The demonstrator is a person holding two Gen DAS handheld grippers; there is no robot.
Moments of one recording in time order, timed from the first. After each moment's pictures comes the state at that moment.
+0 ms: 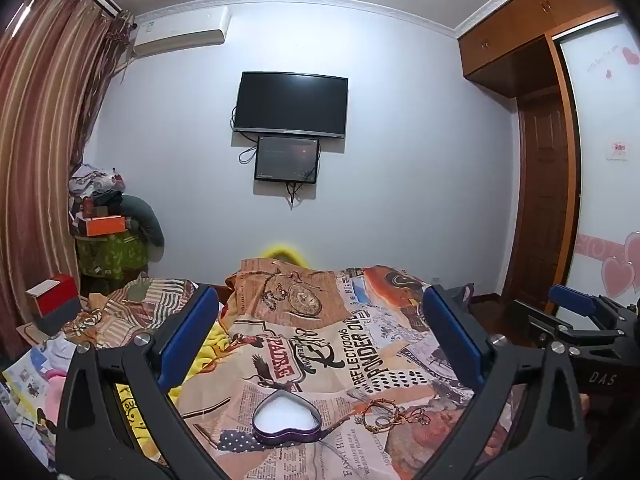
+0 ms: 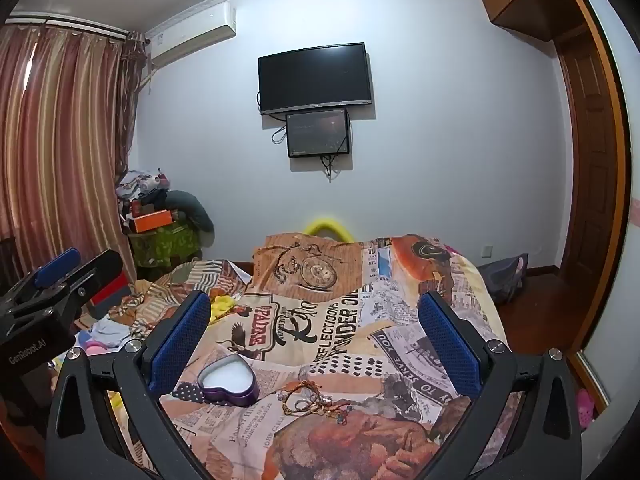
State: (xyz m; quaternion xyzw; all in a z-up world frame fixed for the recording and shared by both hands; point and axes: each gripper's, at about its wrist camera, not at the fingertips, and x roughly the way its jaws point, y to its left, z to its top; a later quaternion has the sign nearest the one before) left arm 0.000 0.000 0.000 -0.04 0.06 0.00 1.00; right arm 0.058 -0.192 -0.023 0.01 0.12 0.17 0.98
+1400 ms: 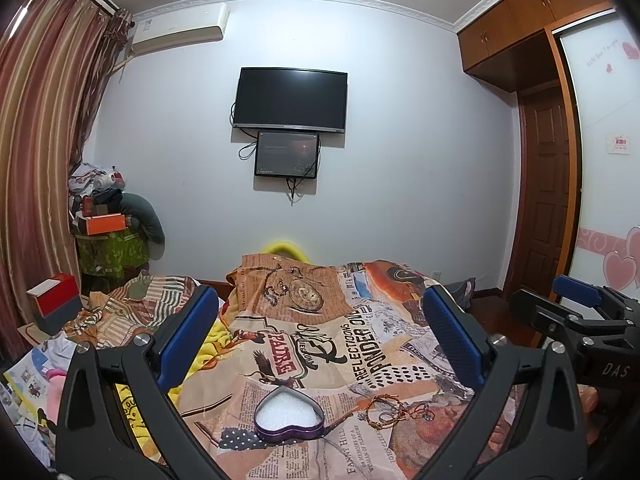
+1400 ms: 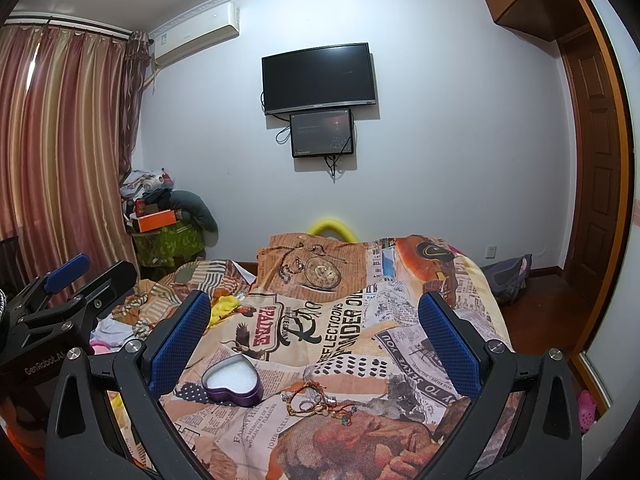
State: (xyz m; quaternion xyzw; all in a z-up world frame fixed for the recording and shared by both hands) left arm 0.003 0.001 -0.001 -0.04 0.07 0.00 1.00; right arm 0.058 -0.188 -0.022 0.01 0.13 0.17 0.98
